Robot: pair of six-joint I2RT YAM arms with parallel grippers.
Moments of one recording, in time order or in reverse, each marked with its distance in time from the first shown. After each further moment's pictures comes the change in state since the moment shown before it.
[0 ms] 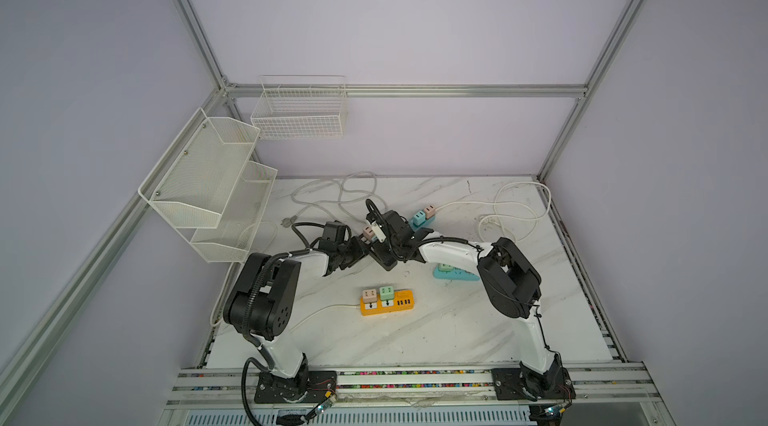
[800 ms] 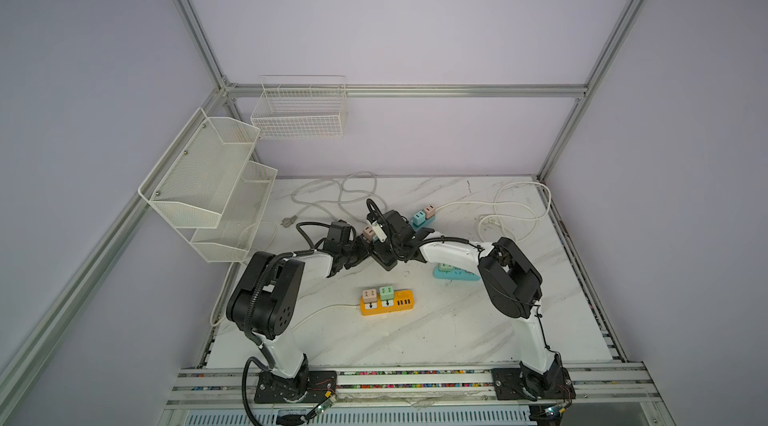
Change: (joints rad) left arm -0.040 0.012 -0.001 0.045 -0.016 -0.029; right arm -0.003 -0.006 -0.009 0.007 0.000 -0.021
